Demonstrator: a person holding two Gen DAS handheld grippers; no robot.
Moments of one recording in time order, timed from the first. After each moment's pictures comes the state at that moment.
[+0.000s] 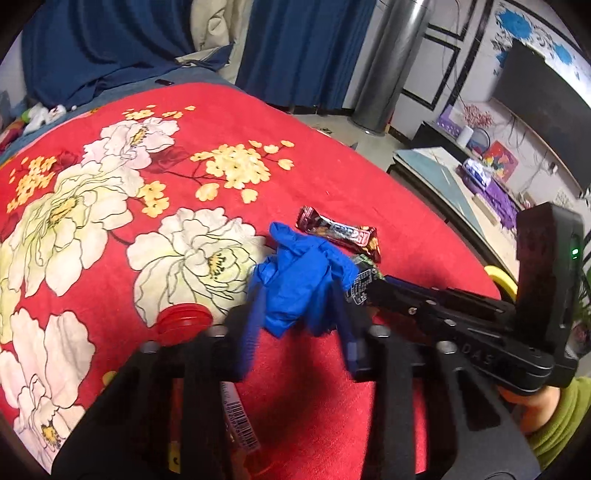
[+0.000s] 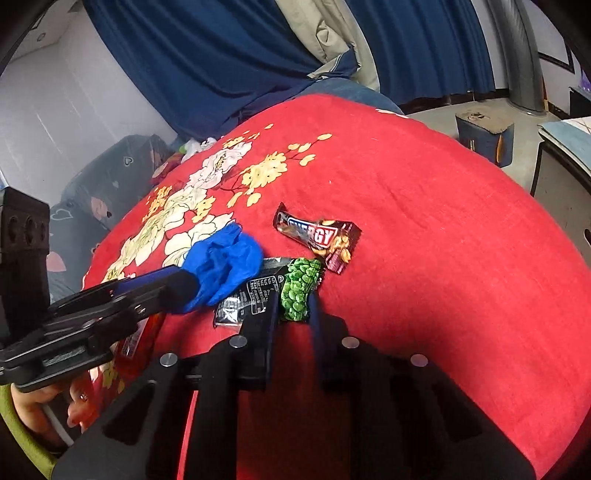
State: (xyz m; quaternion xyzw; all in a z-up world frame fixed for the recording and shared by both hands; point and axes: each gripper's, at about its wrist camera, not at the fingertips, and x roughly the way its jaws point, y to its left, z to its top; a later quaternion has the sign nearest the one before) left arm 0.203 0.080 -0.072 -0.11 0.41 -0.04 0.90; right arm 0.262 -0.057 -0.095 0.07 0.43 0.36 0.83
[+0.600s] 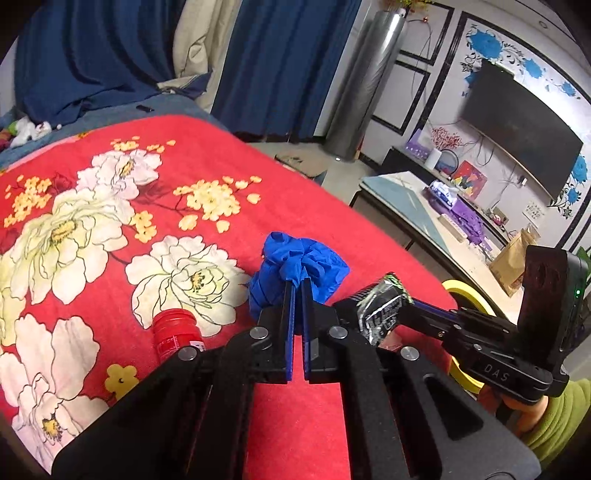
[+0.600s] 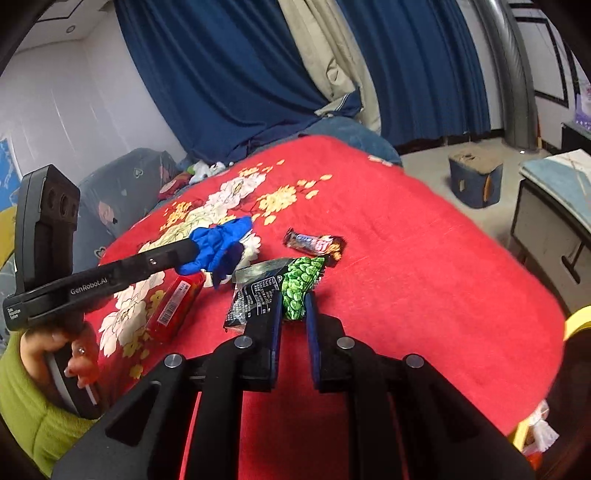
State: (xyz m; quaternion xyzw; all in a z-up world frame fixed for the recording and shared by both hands) left arm 0.170 0.073 -0.034 -0.12 0.35 -0.09 0.93; right arm 0.207 -0.103 -0.055 0.05 0.36 0.36 0.86
